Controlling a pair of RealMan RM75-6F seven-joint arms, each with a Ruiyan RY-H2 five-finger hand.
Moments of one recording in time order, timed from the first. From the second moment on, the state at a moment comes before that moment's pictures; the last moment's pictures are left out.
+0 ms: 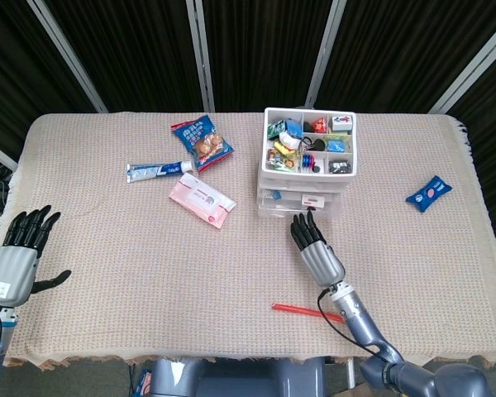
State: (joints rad) left arm -0.18 -1.20 -0.06 -1.58 1.54 1.48 0.07; right arm 0.50 -1.93 0.11 -0.81 -1.65 1.27 -1.10
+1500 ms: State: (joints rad) left arm -0.19 -1.19 -0.06 -1.59 1.53 1.47 0.06; right arm 0.58 -1.95 0.21 -0.80 -1.46 1.20 -1.08
